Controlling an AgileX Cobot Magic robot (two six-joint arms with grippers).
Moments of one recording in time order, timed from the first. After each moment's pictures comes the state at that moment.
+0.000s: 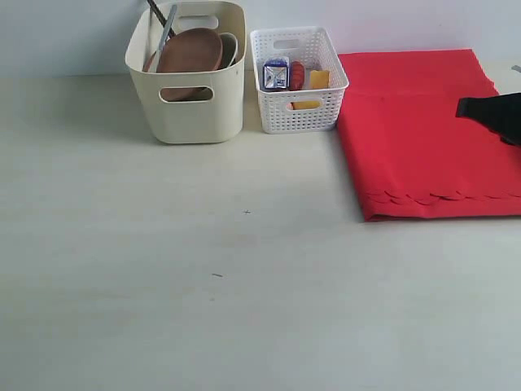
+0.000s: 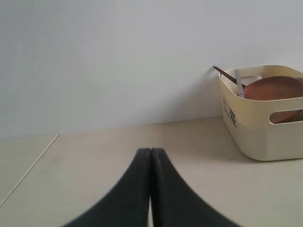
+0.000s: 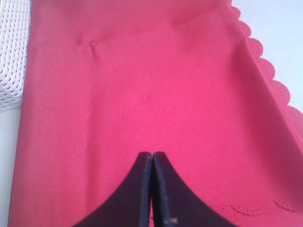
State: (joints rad) left arm 0.00 0.01 -0.12 0.11 0.24 0.05; right arm 0.14 1.53 -0.65 0.16 -0.07 0.05
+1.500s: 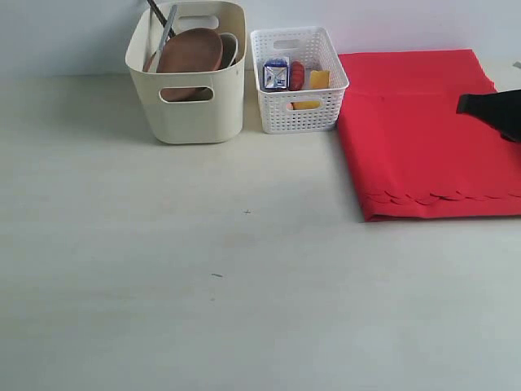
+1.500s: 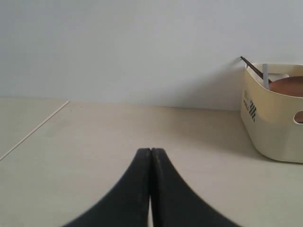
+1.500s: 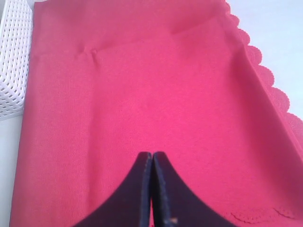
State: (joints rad) left arm 0.13 0.01 0.00 0.02 0.16 -0.01; right arm 0.14 1.53 -0.65 0.17 -0.09 0.05
